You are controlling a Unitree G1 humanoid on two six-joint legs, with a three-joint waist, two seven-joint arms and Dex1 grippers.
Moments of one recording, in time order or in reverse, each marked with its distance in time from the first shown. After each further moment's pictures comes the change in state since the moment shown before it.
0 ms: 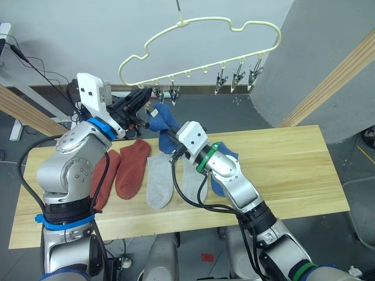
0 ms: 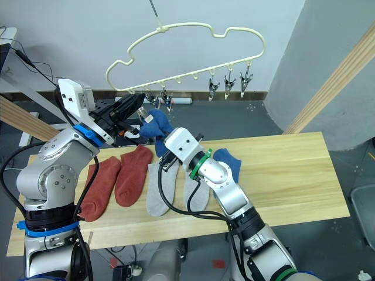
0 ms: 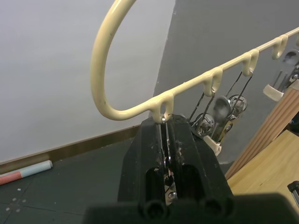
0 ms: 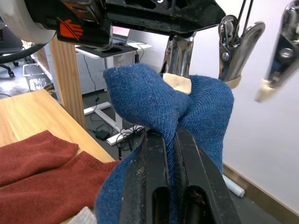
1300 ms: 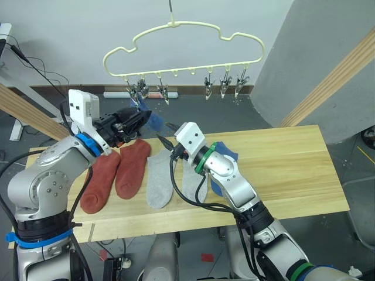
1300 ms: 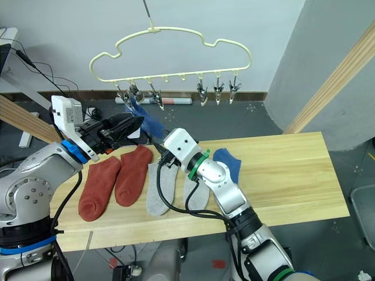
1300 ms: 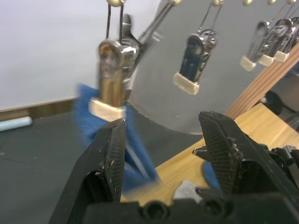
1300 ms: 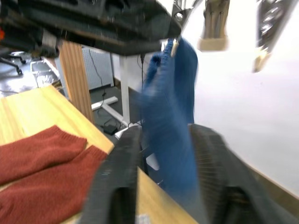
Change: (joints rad) left arm 0.151 0.118 0.082 -0.081 -0.149 0.153 -0.013; right arm 0.002 -0.008 -0.005 -0.001 -0.001 0.083 0.062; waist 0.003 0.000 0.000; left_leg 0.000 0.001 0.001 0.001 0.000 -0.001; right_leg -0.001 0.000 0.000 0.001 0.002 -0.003
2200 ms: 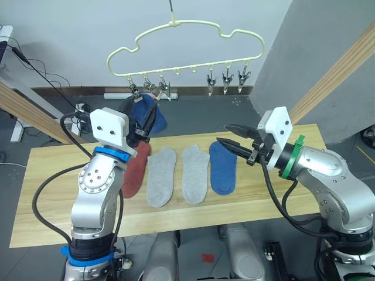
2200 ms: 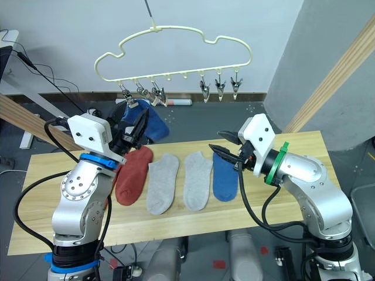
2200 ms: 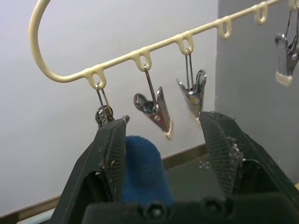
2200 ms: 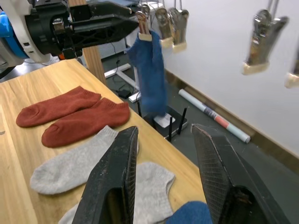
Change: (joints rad) left arm 0.126 -0.312 -0.214 -0.115 0.545 -0.551 0.224; right arm 0.152 -0.543 -0.399 -0.799 0.514 0.740 0.237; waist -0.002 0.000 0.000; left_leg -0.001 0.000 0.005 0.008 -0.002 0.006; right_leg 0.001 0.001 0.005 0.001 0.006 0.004
